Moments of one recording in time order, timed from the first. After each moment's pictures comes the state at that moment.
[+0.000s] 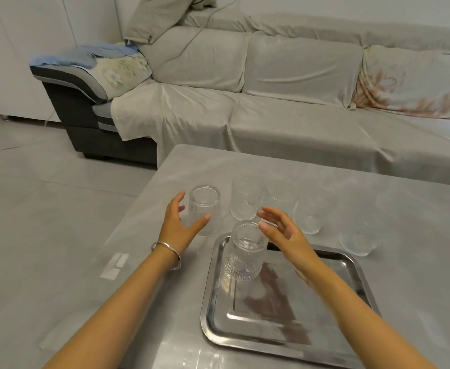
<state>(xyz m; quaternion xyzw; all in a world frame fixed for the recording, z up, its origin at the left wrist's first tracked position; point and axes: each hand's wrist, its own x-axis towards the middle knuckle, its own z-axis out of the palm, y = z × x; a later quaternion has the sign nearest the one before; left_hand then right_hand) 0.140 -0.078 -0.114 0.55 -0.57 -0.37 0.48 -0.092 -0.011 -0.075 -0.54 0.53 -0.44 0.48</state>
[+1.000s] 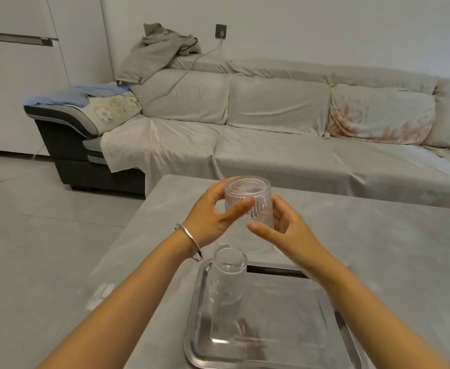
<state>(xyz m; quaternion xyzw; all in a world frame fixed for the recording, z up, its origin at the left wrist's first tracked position) 0.070 -0.033 0.036 0.33 -0.72 -0.41 0.44 -0.099 0.015 0.025 -0.63 0.46 -0.47 0.40</state>
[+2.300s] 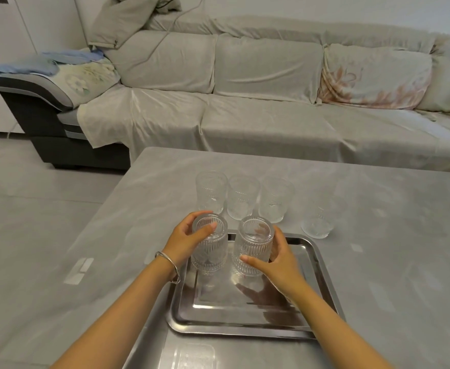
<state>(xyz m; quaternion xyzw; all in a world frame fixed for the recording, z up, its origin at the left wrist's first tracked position) 0.067 -0.034 -0.099 0.44 -0.53 -0.58 0.43 -0.136 0.039 -0.125 -0.52 0.57 -0.49 0.40</state>
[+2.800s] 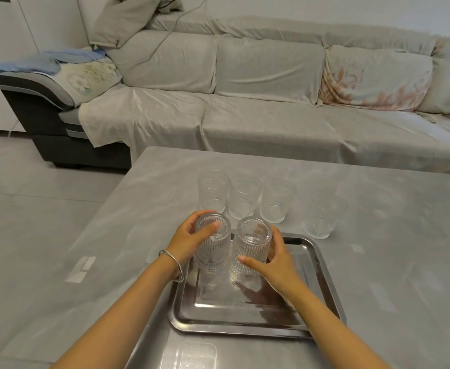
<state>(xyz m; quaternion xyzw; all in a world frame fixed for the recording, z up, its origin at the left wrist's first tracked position) 0.064 -0.035 -0.100 0.44 -0.53 -0.58 0.44 -0.131 0.038 -0.128 -0.54 0.57 -0.48 0.39</state>
